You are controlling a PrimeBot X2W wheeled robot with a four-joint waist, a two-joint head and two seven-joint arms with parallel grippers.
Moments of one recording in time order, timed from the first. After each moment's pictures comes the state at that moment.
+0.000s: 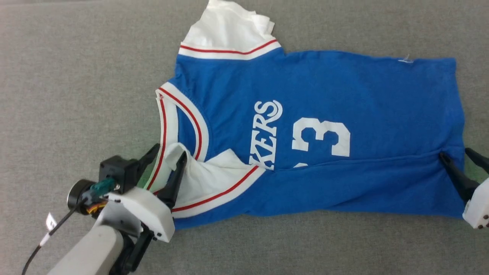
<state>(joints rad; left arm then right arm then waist) -0.31 0.57 -0.59 0.01 -0.64 0.16 0.00 -0.23 -0.64 0.19 0.27 0.66 0.13 0.18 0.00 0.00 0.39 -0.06</state>
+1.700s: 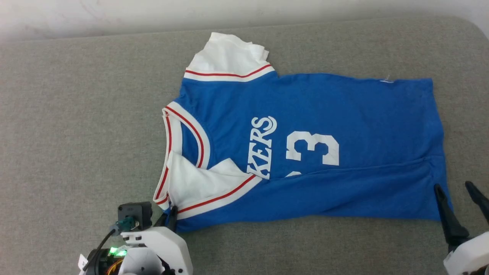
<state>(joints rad) -0.05 0.39 -0.49 -0.02 -0.57 0.42 0.21 0.17 -0.25 -0.15 -0.13 0.27 0.13 0.09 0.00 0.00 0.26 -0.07</state>
